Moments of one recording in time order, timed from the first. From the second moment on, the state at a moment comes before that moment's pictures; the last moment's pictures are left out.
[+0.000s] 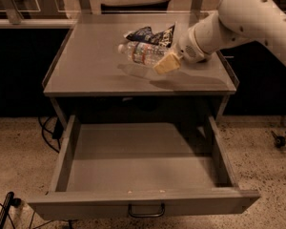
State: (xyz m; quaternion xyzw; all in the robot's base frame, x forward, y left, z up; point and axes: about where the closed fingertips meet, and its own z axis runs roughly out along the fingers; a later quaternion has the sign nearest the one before) arm 0.675 -0.079 0.883 -0.47 0.79 0.13 0.37
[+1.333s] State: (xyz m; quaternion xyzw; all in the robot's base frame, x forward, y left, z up) arm 0.559 -0.114 0.839 -0.46 0.80 0.15 0.34
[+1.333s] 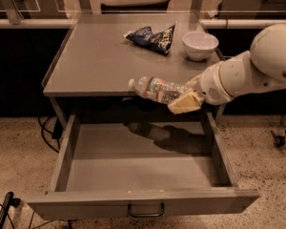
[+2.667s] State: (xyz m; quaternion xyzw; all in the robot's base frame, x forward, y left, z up) arm 0.531 -0.123 0.705 -0.46 0.83 0.18 0.25
